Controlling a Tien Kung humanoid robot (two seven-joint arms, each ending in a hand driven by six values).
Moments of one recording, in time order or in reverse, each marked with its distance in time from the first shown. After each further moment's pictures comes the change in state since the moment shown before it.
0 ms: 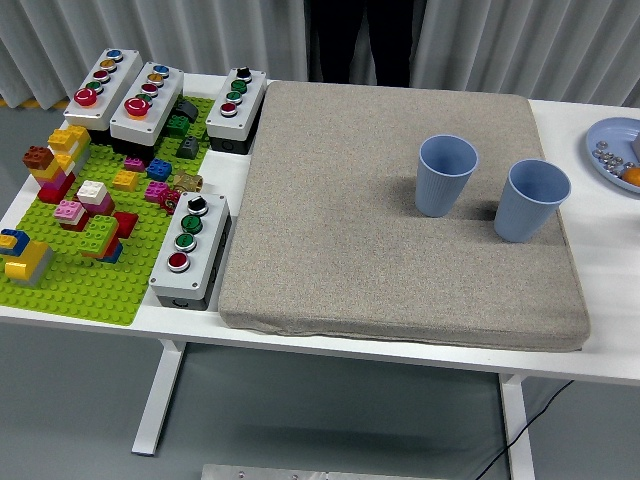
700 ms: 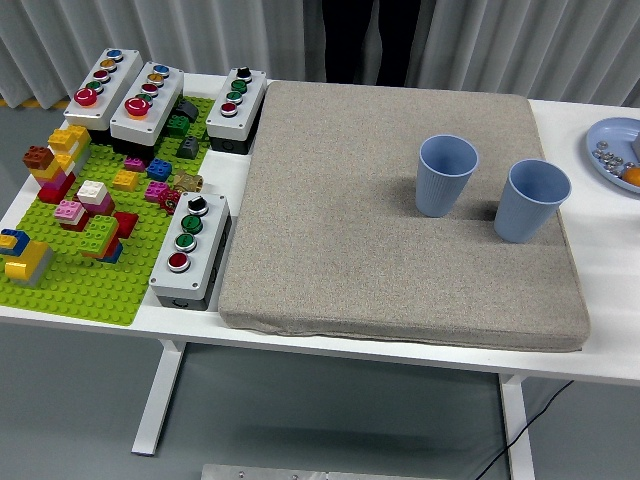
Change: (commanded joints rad) left arm -0.004 0.002 -0.005 0.000 0.008 -0.001 -0.002; right arm -0.217 -0.053 -0.031 0.251 -0.041 -0.020 -0.022
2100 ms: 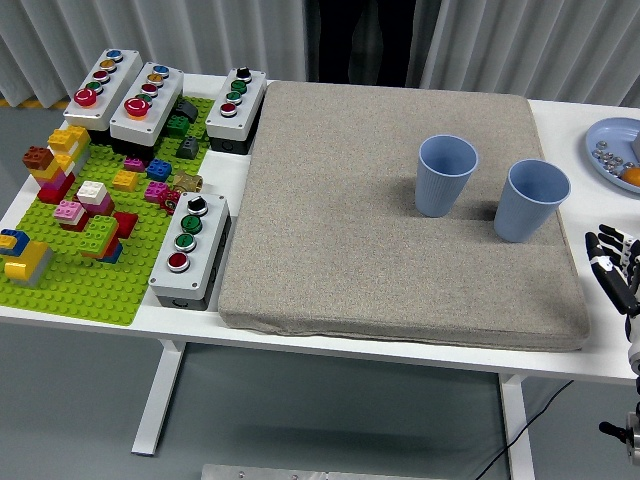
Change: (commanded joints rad) left arm 0.000 -0.010 0.001 0.000 0.013 -0.005 0.007; right arm -0.258 0.078 -0.286 -0.176 -0.367 -0.053 0.065
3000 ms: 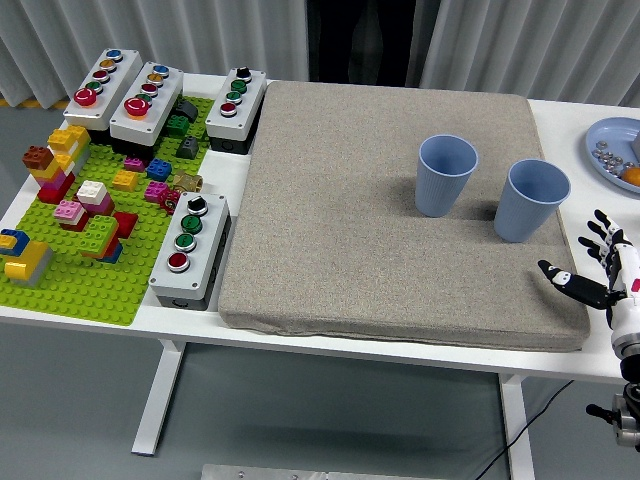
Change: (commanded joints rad) left arm -0.001 -0.002 0.000 0.000 -0.004 -0.002 0.002; right arm 0.071 0.049 0.000 -0.029 0.067 0.022 -0.016
